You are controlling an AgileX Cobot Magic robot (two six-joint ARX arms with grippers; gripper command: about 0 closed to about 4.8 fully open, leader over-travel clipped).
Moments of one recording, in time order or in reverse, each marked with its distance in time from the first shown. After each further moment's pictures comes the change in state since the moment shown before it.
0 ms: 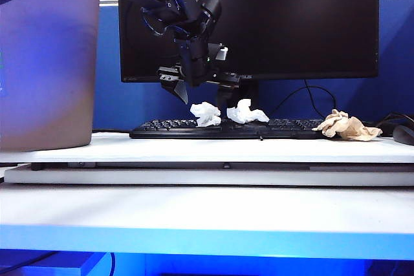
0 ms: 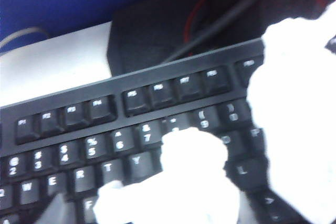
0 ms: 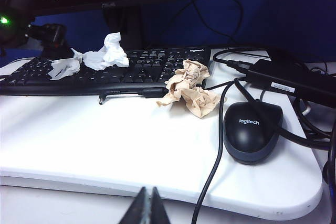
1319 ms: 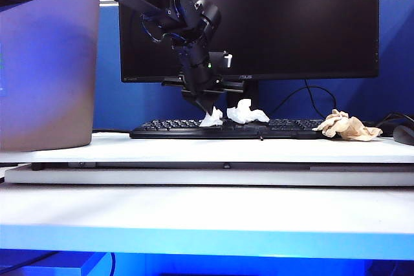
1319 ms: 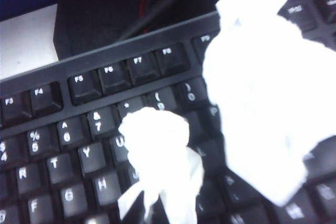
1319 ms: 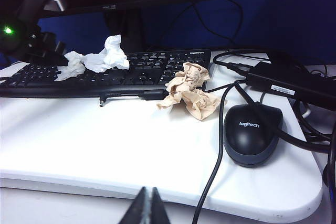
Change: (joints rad) left arm 0.006 0.020 0.007 -0.023 0.135 0.007; right arm 0.000 0.000 0.000 0.008 0.001 0.000
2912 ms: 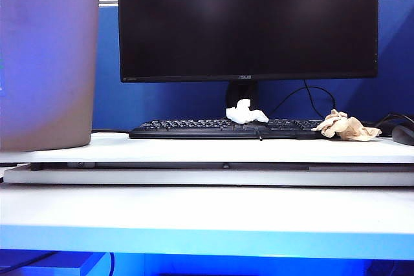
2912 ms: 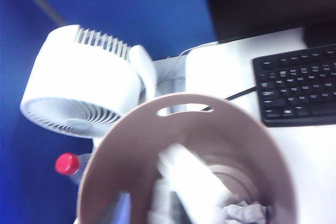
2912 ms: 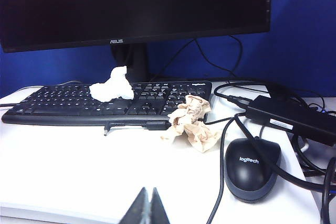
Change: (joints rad) left arm 0.190 -0.813 -0.002 -0.736 -0.236 0.105; right arm 0.000 0.000 0.000 0.101 0.000 0.000
